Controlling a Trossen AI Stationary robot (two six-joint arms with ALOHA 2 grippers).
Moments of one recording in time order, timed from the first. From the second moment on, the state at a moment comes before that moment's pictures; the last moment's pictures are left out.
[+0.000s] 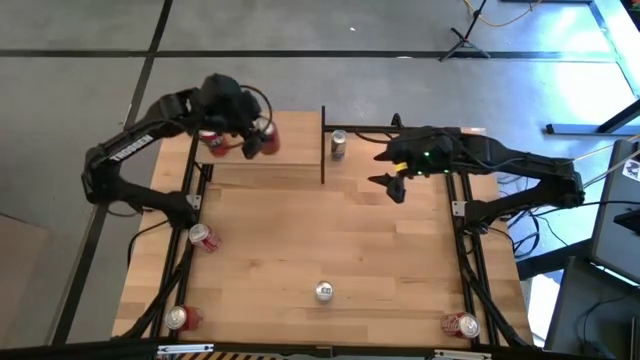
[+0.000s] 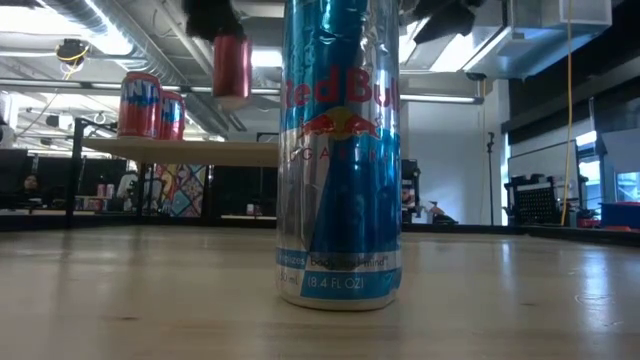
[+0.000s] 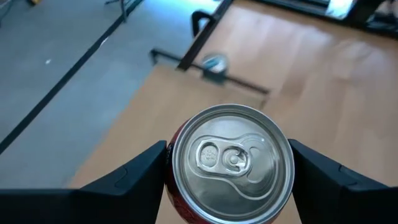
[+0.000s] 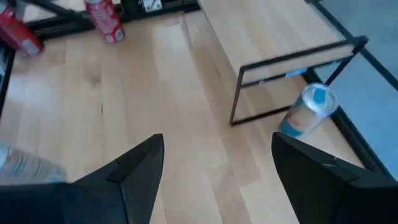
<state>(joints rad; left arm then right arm) 0.54 1.23 1.49 -0.98 -0.01 0.06 -0.13 1.19 1.31 -0.78 0.05 0.12</state>
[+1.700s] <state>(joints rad) 1.03 1.25 1.34 -0.85 0.18 0.33 -0.13 1.34 1.31 -0.65 0.04 0.21</state>
